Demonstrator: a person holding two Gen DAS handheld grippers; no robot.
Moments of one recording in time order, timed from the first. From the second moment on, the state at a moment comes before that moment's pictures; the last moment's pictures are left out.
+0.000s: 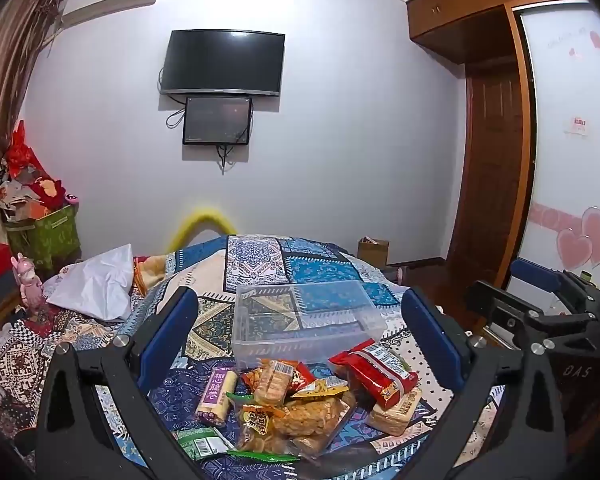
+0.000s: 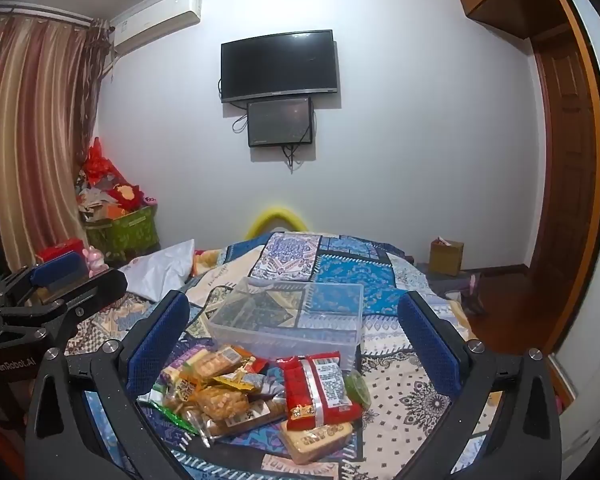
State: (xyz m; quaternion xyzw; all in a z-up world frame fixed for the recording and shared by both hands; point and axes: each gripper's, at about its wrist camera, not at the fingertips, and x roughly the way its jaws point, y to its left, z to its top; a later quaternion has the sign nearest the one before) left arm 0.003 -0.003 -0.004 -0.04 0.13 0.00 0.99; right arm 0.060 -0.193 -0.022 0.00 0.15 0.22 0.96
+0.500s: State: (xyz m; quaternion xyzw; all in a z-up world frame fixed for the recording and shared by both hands) left arm 0.004 -0.004 -0.004 -0.03 0.12 0.00 0.99; right arm 0.059 -0.196 -0.018 0.00 0.15 0.23 0.96
